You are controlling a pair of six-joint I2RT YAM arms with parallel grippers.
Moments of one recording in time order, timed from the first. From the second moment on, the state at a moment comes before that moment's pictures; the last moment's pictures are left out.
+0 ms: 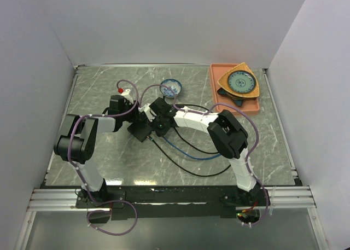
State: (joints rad) left arm -0.20 1.77 0.80 0.35 0.37 -0.39; right arm 0.85 2.12 1.56 -0.45 -0.15 -0.11
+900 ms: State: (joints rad) left arm -0.28 1.55 0.71 0.11 0.17 -0.53; right arm 0.88 2.01 1.24 0.02 -0.15 -0.08
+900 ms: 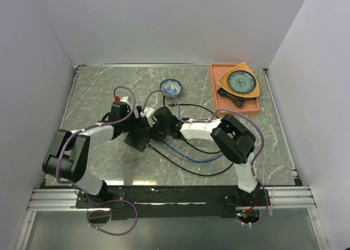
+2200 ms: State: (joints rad) left arm -0.24 1.36 0.66 -0.01 0.14 -0.56; right arm 0.88 1.79 1.01 0.03 -0.10 0.11
